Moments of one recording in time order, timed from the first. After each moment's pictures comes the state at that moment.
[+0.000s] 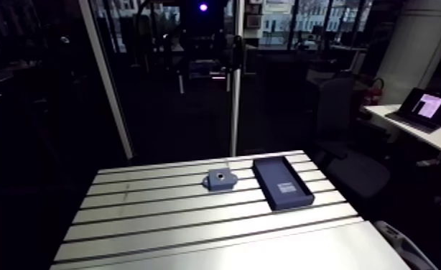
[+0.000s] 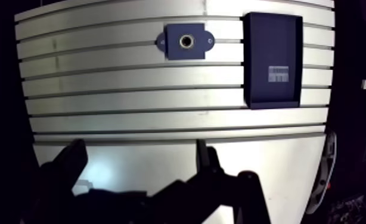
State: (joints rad) arm -0.20 -1.48 1.50 -1.61 -1.57 -1.75
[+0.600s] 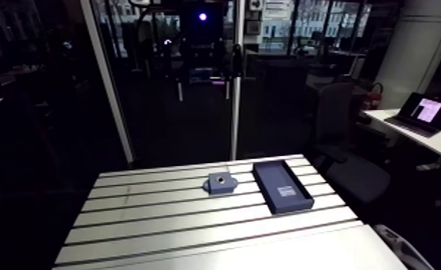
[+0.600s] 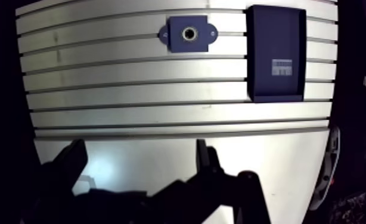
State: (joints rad) arm -0.20 -1.50 1.52 -1.61 -1.57 -1.75
